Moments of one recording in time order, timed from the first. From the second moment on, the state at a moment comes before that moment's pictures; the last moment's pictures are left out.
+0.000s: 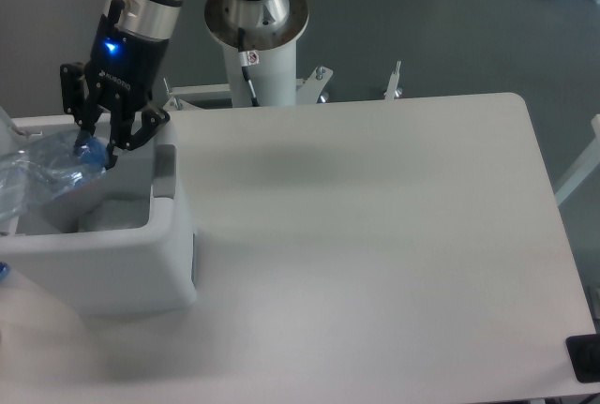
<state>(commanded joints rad) 2.19 -1.50 -1.85 -0.83 1.05 0.52</state>
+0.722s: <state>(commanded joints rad) 2.28 -1.43 -1.83 -0.83 1.06 0.53</state>
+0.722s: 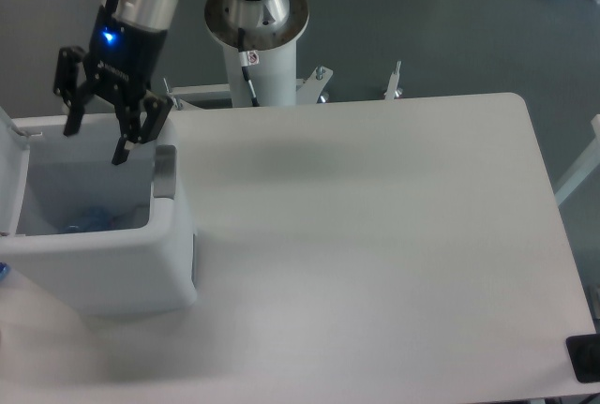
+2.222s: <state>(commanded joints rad) 2.68 -1.49 -1.83 -0.82 1.41 1.16</state>
